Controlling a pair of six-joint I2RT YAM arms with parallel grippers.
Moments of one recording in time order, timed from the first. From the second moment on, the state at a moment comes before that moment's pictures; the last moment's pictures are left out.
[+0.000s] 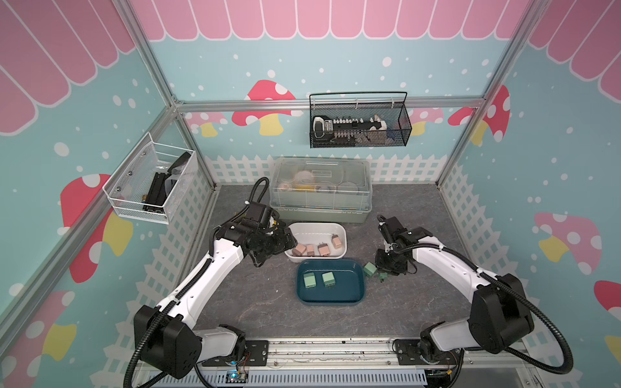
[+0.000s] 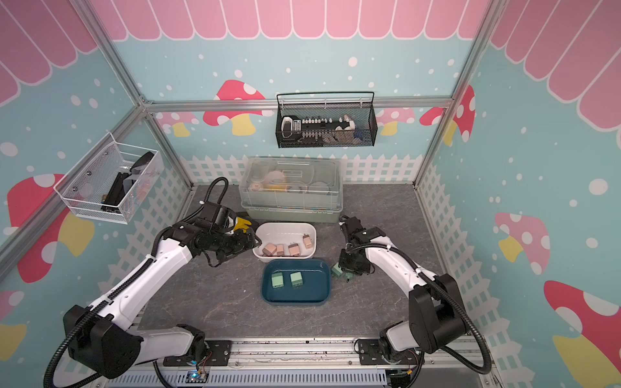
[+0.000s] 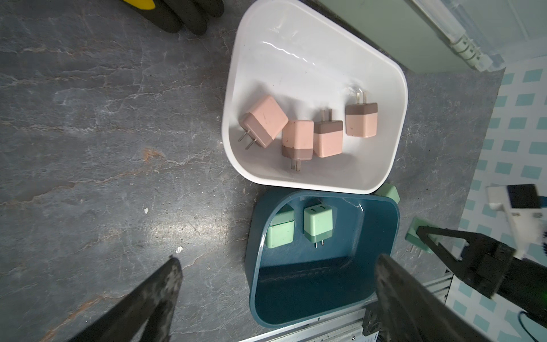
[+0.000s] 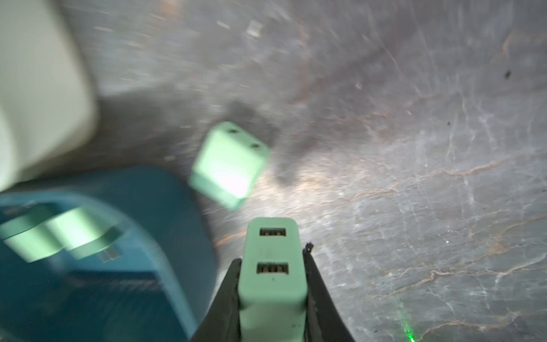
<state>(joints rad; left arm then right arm) -0.33 1.30 1.16 -0.94 0.23 -0.65 0.44 1.42 1.07 -1.01 -0.09 0.60</state>
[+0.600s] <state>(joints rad) -0.33 1.31 1.16 -0.92 0.24 -0.65 0.89 1.84 1.49 -1.08 -0.09 0.60</state>
